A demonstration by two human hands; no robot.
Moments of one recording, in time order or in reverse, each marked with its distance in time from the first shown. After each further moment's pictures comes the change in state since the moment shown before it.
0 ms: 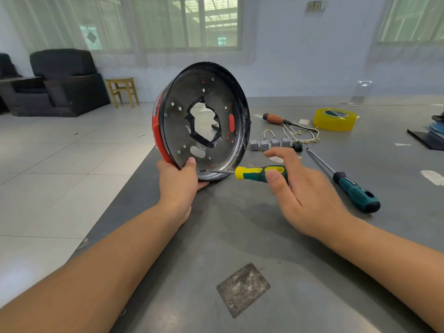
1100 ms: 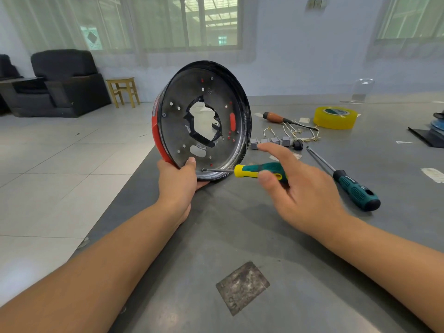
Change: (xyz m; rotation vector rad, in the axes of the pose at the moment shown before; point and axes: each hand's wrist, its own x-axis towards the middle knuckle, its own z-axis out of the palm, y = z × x) left_hand 0.000 0.002 -0.001 0.006 -0.010 -0.030; right_hand 0.002 -0.002 0.003 -0.086 0.125 -0.082
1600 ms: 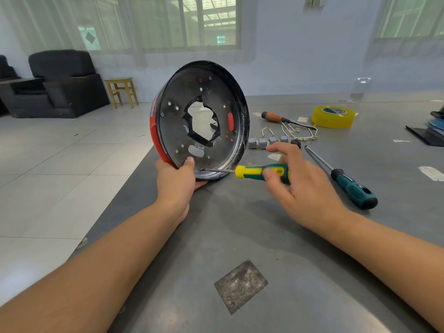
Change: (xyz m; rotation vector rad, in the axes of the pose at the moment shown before) left_hand 0.001 -0.002 0.000 -0.002 0.000 0.006; right_hand -0.001 0.015 0.006 0.100 -0.038 0.052
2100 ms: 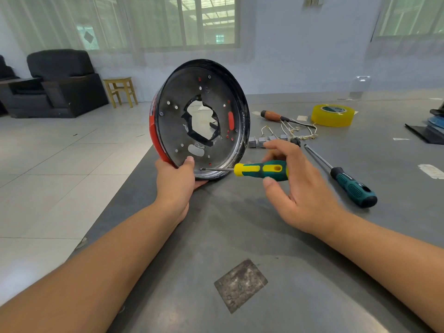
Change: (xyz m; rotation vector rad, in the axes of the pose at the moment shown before) left_hand 0.002 -0.001 -0.001 -0.006 -0.008 -0.005; right_hand -0.003 -0.009 -0.003 0.155 0.008 -0.076
